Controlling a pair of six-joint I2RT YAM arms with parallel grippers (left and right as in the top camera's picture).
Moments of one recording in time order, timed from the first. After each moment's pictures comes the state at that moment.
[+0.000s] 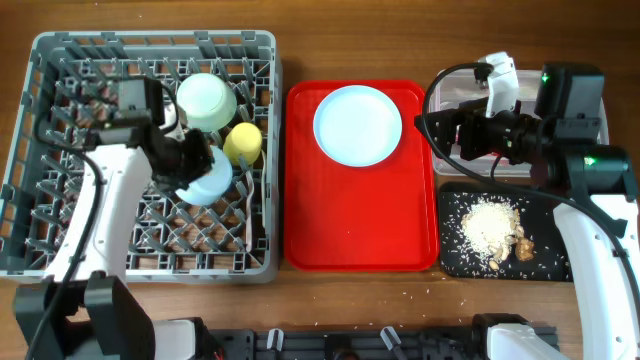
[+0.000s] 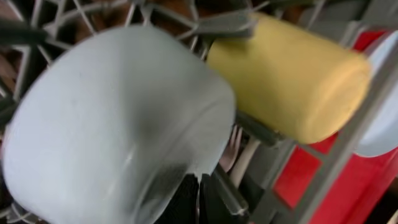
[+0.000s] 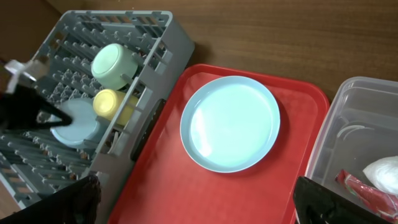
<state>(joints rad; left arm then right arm) 0.07 1.54 1.16 -0.96 0.26 -0.38 -0.01 1.26 1.22 -0.77 -0.60 -0.05</state>
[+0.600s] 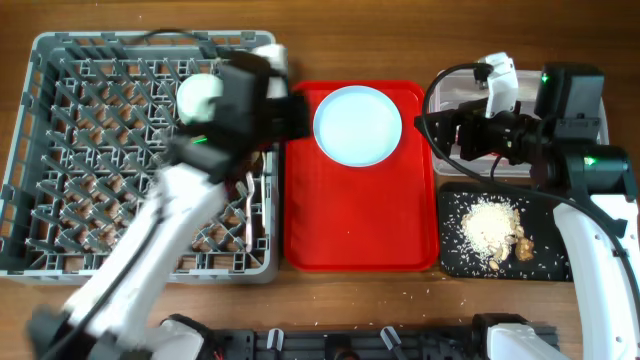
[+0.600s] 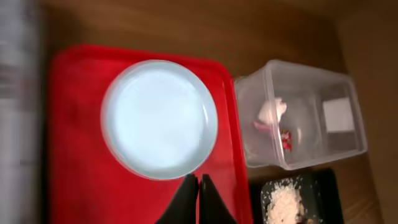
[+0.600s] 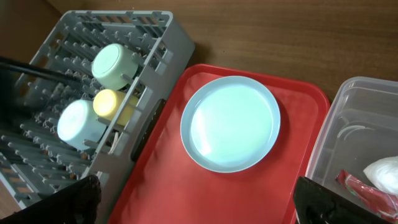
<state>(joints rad) -0.48 1.49 1.29 -0.54 0.18 -0.60 -0.01 1.26 1.22 -0.78 -0.60 -0.05</state>
